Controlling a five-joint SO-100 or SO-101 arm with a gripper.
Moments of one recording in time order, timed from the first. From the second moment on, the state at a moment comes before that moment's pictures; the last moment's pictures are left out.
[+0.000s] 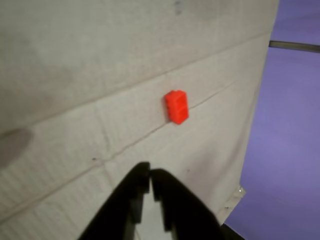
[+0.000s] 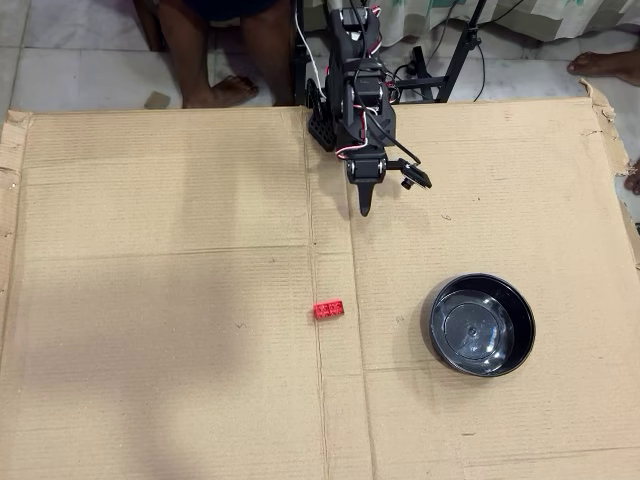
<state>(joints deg) -0.1 141.9 140.3 55.1 0.8</state>
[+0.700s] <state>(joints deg) 5.6 105.9 108.9 59.0 0.4</state>
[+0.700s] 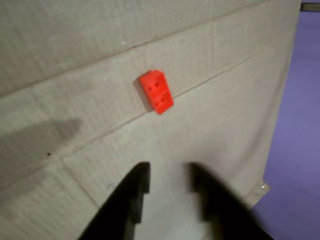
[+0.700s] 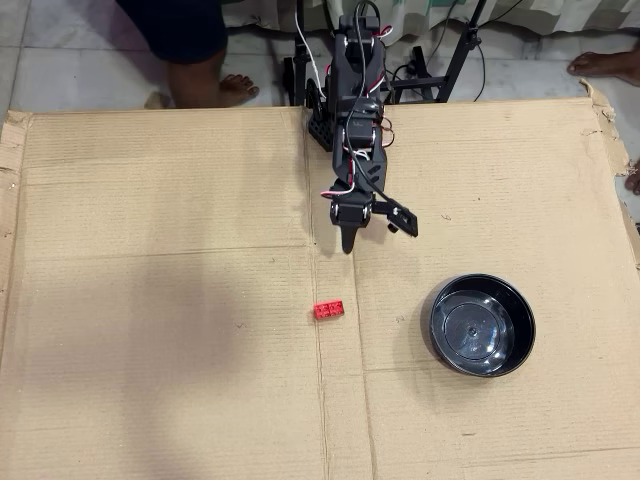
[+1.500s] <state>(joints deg) 6.9 64.3 76.9 59.0 0.8</state>
